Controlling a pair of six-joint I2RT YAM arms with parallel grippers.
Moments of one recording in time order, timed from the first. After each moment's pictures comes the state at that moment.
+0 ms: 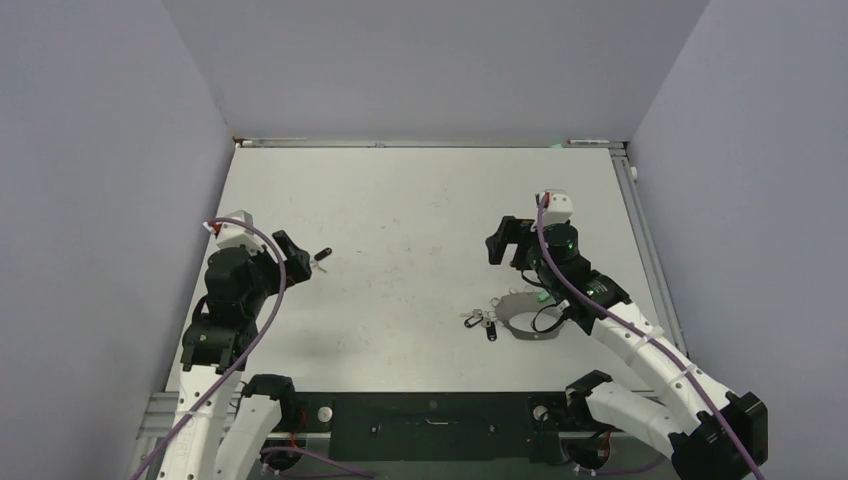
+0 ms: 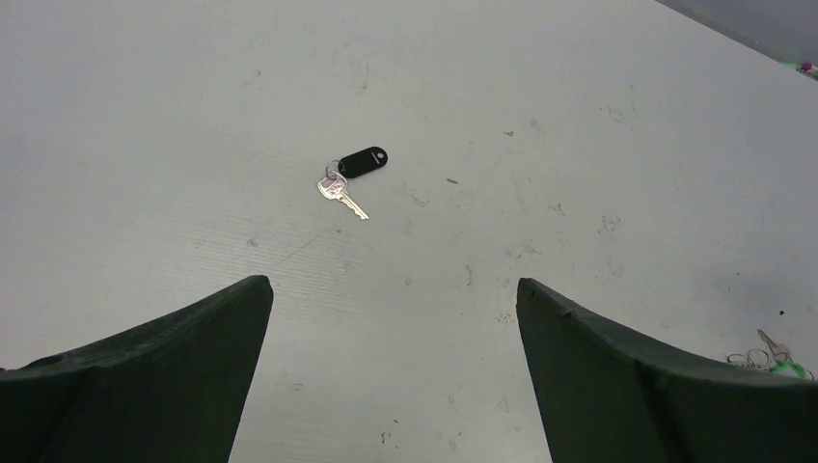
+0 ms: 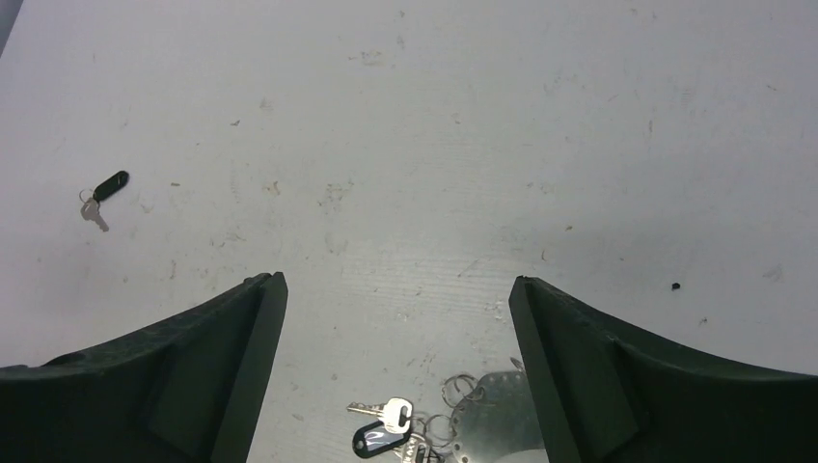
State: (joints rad) left arm -0.10 0.61 0.77 -0.60 -0.09 -0.43; right arm 0.50 0.96 0.74 -0.21 0.17 0.40
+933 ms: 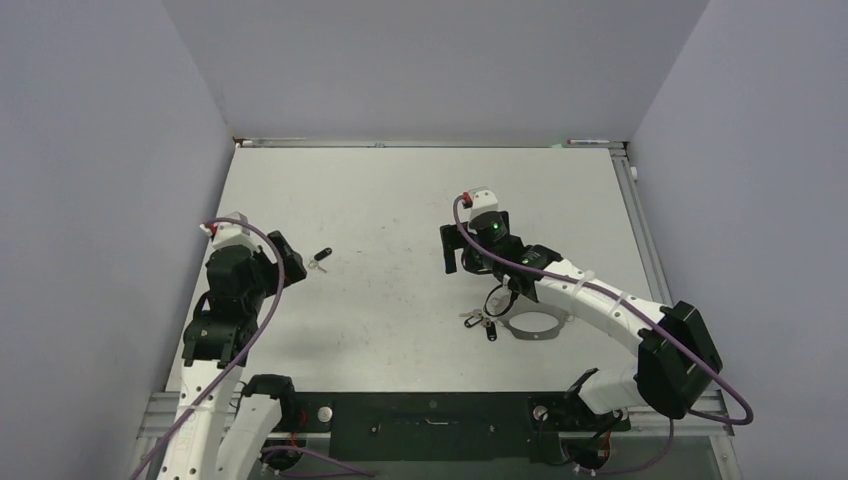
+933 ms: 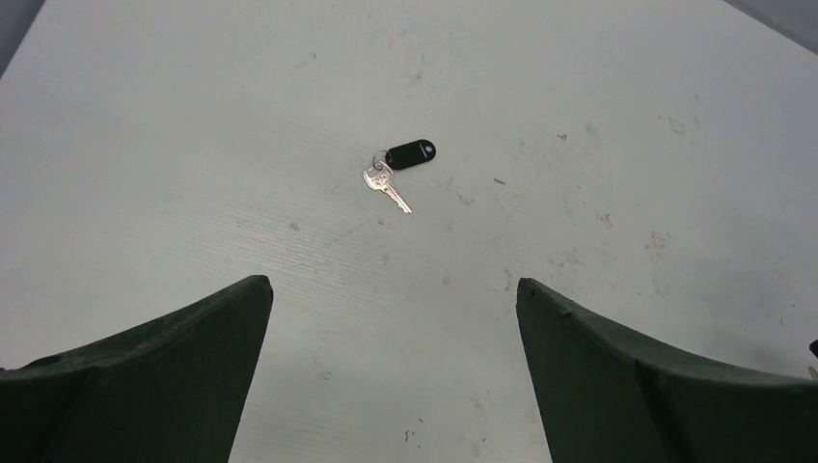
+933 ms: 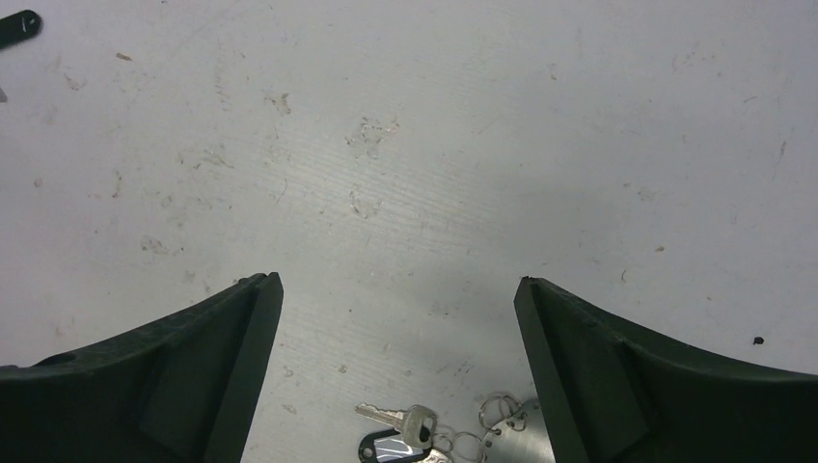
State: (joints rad) left arm -0.08 0.62 0.77 -0.64 -0.20 -0.45; right arm 0.72 1.36 0.94 -0.24 0.24 0.29
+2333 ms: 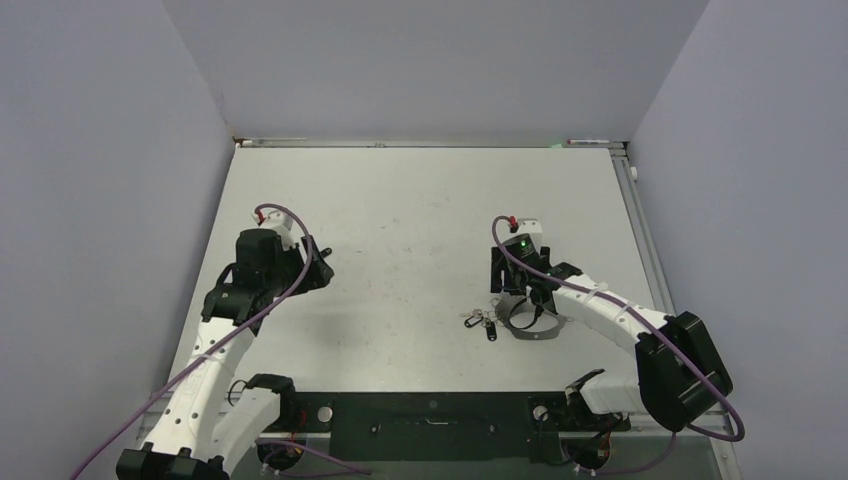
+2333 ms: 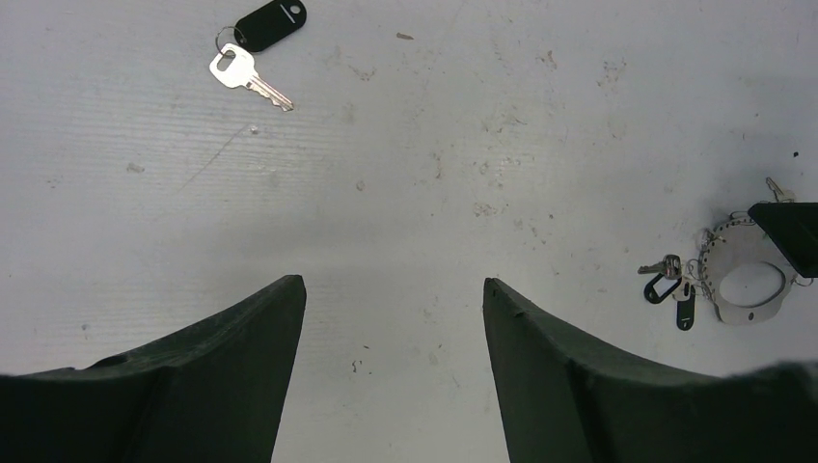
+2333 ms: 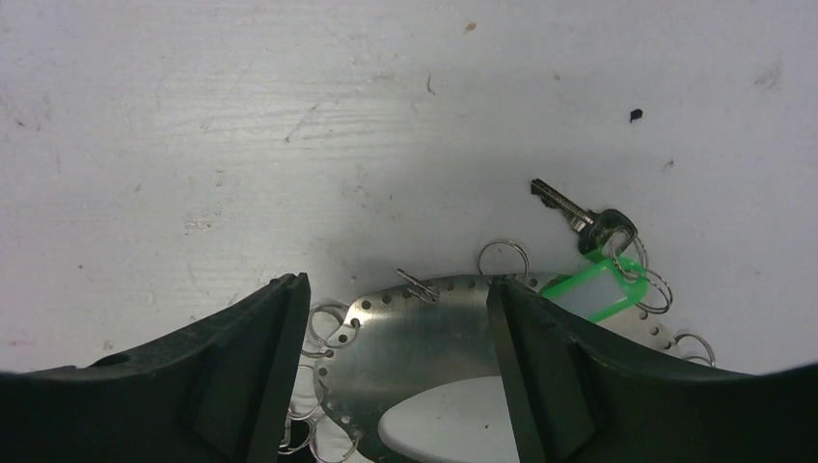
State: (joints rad) left arm -0.14 0.85 0.77 -0.64 0.11 -0.42; right arm 0.52 1.31 0.70 -0.32 0.30 0.39
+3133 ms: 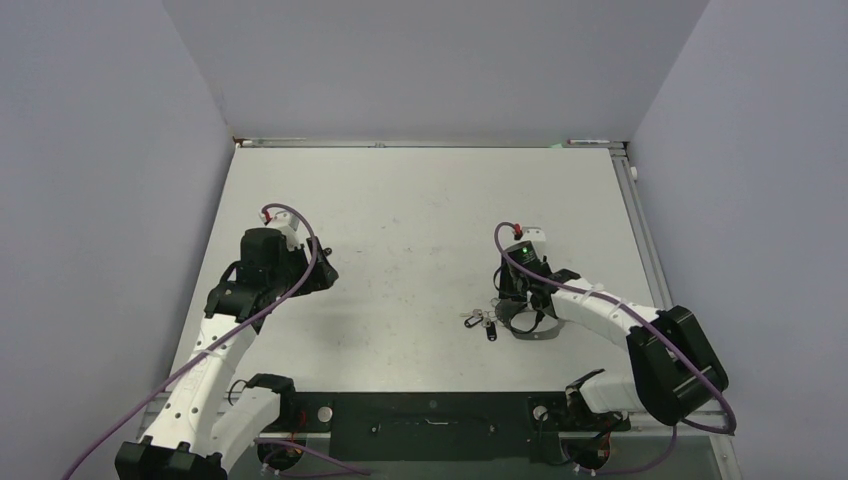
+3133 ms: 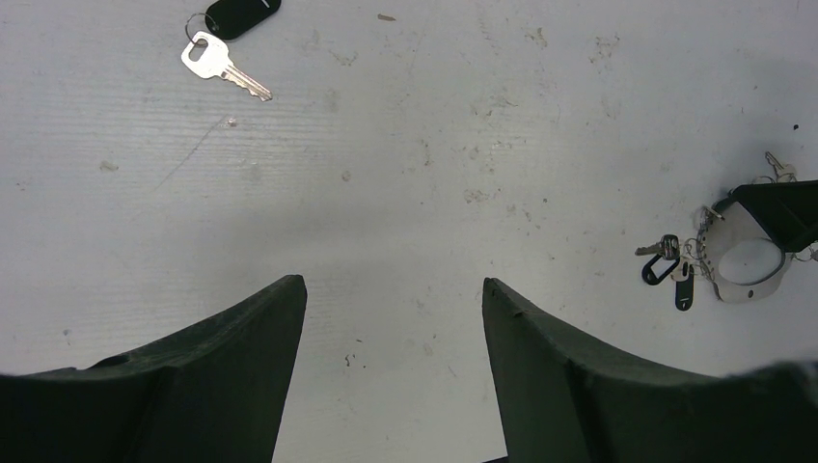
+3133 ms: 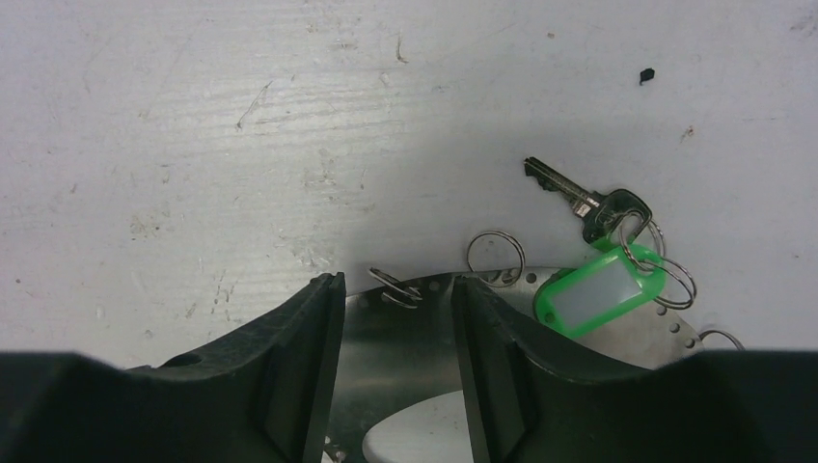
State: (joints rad) left arm -0.17 0.87 0.77 -0.64 0.13 -0.41; right arm 0.50 1.33 0.61 -0.25 0.31 0.44
